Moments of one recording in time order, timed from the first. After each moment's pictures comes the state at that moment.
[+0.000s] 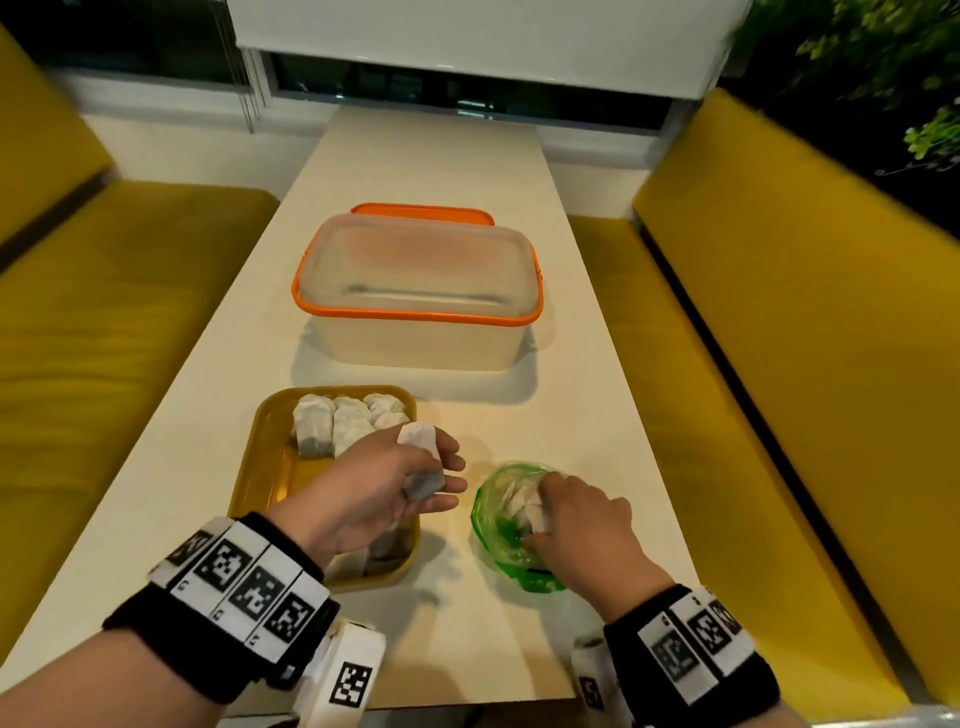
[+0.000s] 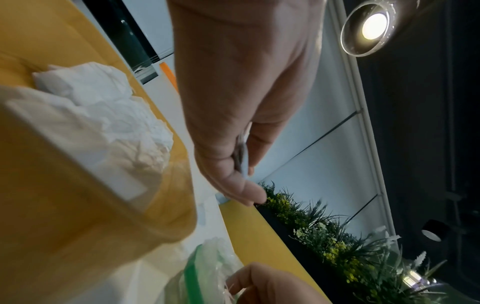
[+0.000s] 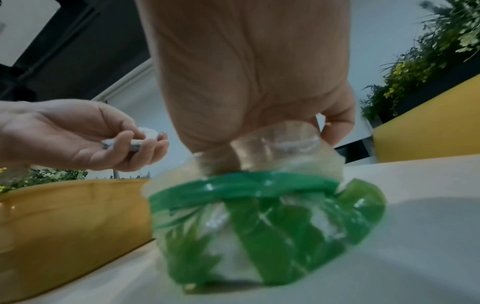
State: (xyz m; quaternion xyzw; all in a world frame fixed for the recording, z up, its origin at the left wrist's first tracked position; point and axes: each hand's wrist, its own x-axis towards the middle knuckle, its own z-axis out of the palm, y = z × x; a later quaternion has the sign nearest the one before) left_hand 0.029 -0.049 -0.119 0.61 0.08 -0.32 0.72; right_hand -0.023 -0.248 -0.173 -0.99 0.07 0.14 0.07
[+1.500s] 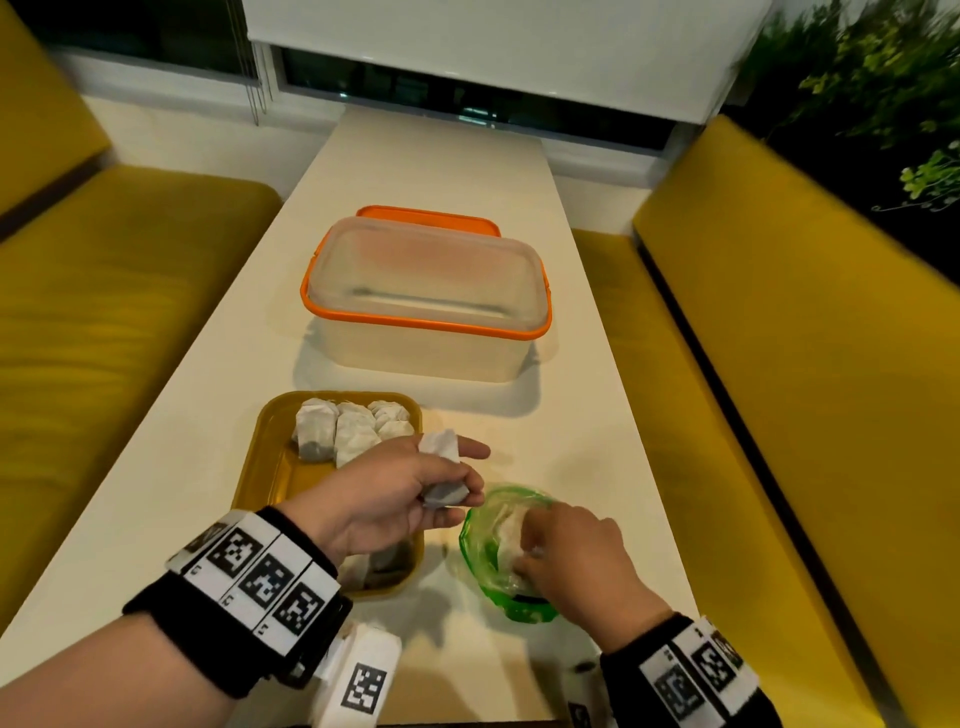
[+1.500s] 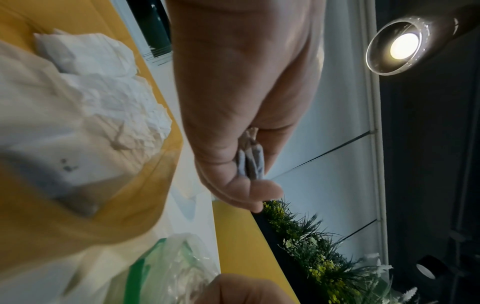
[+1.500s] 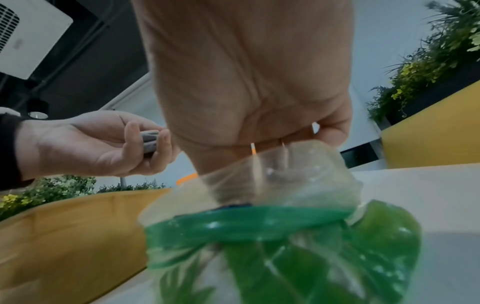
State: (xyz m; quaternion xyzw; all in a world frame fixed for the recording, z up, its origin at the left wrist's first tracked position) left_hand 0.038 -0.050 -0.122 0.55 0.04 -0.39 0.74; right_hand -0.026 -0.233 -0.160 -0.99 0.03 0.13 0.08
